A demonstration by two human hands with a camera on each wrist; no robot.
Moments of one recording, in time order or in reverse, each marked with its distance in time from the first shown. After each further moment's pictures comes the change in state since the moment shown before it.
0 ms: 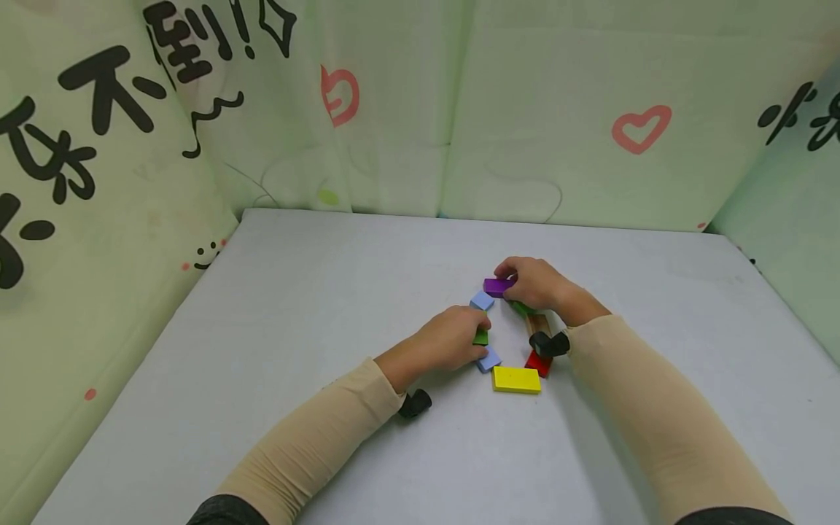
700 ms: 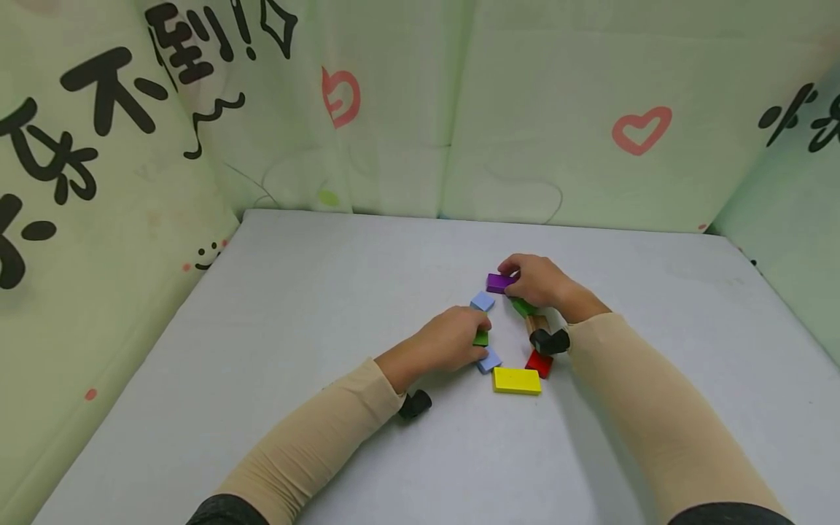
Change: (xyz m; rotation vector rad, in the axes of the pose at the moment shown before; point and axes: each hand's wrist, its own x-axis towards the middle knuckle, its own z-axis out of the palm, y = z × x) left_hand 0.002 0.000 0.001 0.011 -0.011 -0.023; right_hand 0.004 0.003 -0.003 -0.013 0.031 0.010
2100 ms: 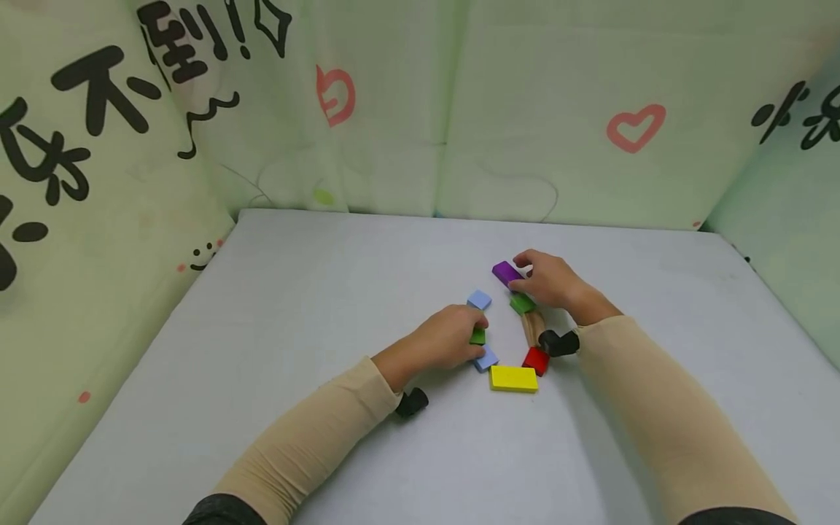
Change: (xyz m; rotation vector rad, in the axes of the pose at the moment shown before) left_hand -0.001 -0.002 -0.001 -0.015 0.013 0.037; right_hand -0.012 0.015 -0.009 0.011 0.051 0.034
